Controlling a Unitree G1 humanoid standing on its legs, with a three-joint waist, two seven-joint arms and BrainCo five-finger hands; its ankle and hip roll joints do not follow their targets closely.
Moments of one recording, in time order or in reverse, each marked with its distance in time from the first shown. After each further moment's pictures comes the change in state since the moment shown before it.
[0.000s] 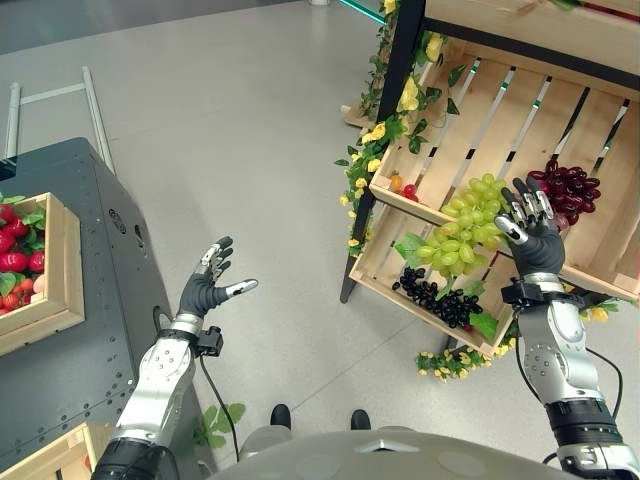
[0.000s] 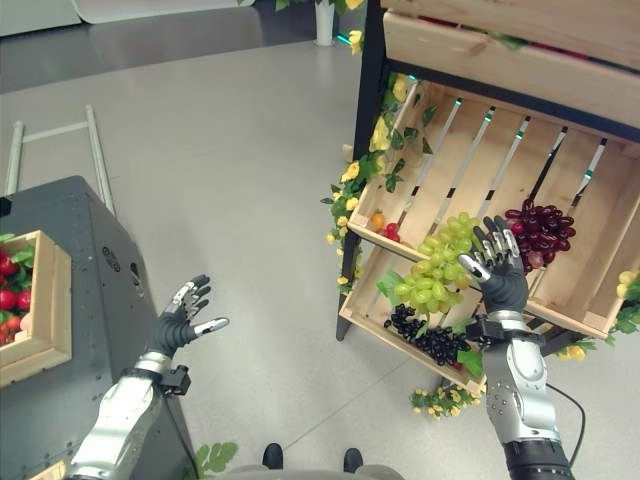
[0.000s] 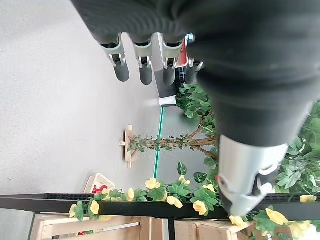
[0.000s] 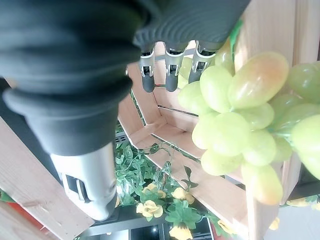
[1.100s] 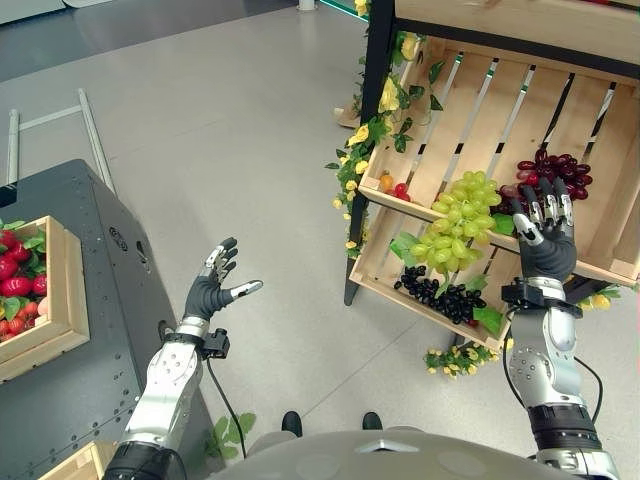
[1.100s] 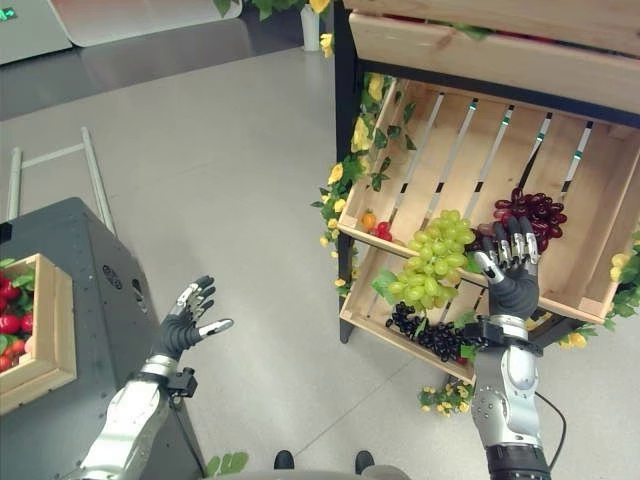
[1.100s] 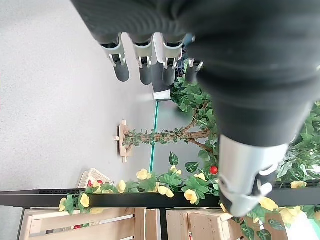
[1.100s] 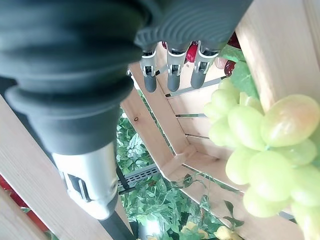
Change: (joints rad) left arm 0.005 -0.044 -0.007 0.005 0.001 -0.029 0.003; right arm 0.006 0.112 -0.050 -0.065 -0.036 -0.121 -0.099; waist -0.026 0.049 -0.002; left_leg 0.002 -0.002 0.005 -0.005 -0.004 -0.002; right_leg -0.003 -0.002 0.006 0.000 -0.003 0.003
